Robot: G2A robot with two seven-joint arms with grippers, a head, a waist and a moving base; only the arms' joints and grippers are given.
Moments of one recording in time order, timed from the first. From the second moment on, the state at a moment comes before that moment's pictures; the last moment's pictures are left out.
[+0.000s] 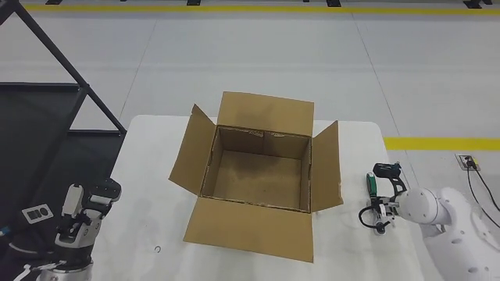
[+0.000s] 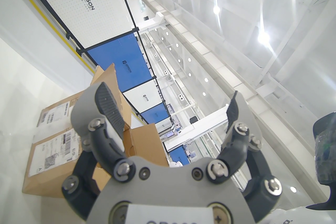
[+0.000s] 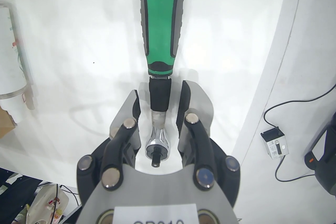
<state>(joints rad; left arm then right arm) 1.67 -1.28 -1.89 -2.02 -0.31 -0.47 -0.31 -0.89 -0.99 1.33 -1.30 -0.84 0.10 1.17</state>
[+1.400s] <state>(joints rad) 1.67 -1.28 -1.89 -2.02 -0.31 -0.47 -0.31 -0.82 -0.96 1.39 -2.11 -0.65 0.05 1.17</state>
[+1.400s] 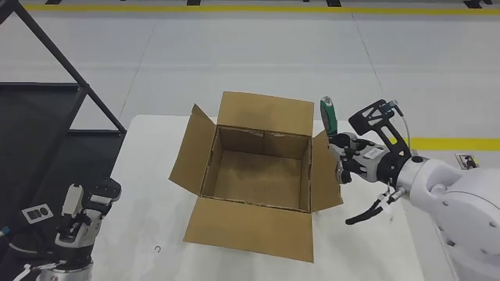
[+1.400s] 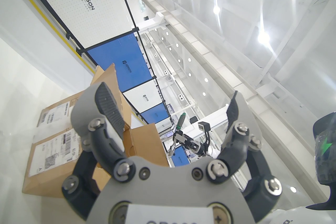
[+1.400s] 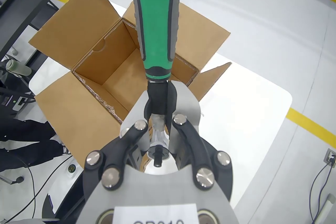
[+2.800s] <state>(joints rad) 1.67 -1.28 -1.89 -2.02 -0.31 -0.47 -0.31 -0.20 -1.22 0.52 -1.41 -0.68 0.00 1.12</state>
